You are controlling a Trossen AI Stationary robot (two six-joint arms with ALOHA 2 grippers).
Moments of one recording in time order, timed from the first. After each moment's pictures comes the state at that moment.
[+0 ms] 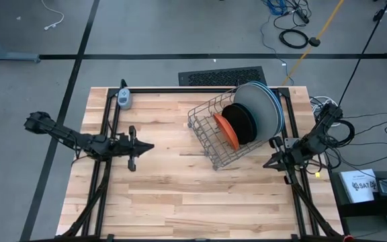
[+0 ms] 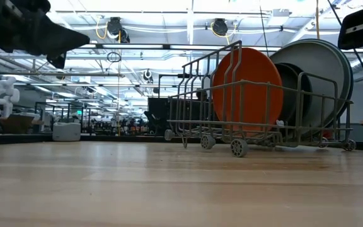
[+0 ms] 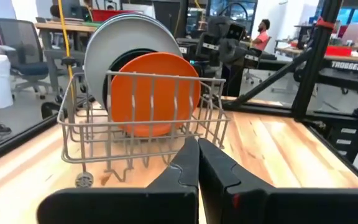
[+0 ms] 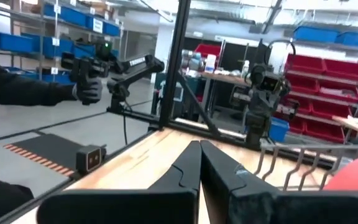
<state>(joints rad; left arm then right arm) -0.34 0.45 0.08 0.37 -0.42 -0.07 0.83 0.00 0.03 0.15 0.50 -0.23</state>
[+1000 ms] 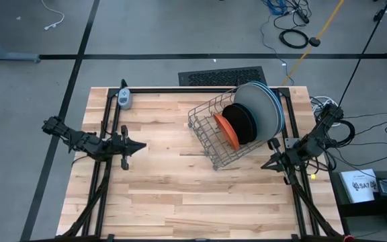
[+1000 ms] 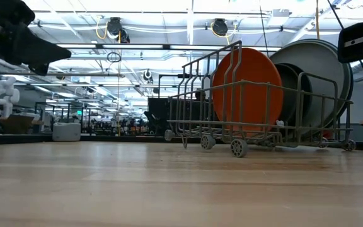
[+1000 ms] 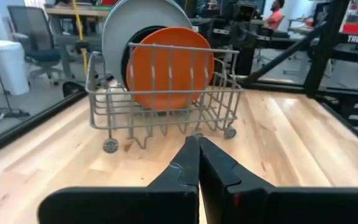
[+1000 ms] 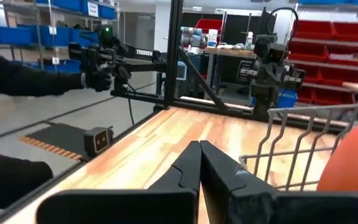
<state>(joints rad) -0.46 0.00 0.08 -0.17 -0.58 -0.09 0.82 0.00 0.03 0.03 0.50 -0.10</state>
